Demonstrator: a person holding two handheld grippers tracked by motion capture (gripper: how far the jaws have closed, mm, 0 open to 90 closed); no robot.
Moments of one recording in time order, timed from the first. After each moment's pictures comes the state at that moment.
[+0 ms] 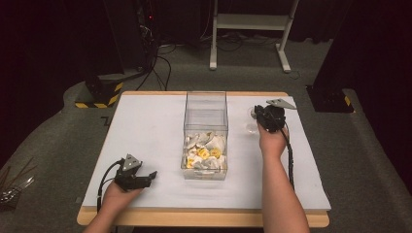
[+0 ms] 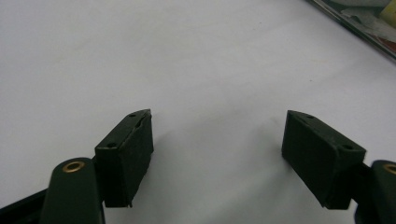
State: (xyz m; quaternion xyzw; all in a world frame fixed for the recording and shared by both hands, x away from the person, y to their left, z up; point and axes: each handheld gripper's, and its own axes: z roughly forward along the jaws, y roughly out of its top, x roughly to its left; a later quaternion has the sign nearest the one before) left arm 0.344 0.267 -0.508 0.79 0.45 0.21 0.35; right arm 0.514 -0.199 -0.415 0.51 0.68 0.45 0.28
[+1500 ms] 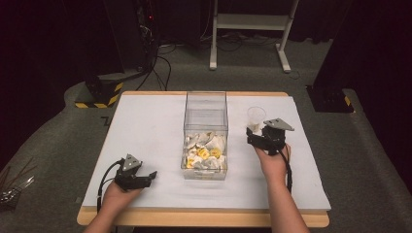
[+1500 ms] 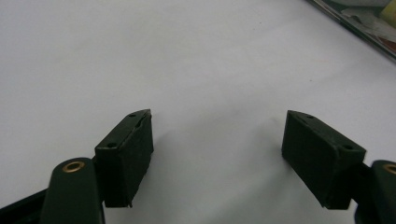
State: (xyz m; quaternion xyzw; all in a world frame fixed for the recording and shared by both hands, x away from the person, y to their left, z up) left arm 0.344 0.267 -0.508 0.79 0.45 0.21 0.35; right arm 0.447 -0.192 -0.433 0.51 0.70 0.41 0.29
